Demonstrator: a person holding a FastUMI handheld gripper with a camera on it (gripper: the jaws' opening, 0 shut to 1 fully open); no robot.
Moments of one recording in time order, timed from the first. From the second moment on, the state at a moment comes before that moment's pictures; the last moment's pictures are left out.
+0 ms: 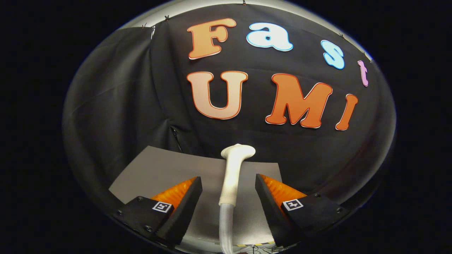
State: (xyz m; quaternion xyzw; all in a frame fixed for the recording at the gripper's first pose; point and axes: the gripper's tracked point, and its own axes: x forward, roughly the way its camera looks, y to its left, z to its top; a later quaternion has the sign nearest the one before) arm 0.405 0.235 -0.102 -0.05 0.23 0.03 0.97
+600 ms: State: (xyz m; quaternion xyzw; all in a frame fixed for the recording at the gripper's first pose) arm 0.465 0.224 -0.191 -0.04 0.35 -0.01 0.93
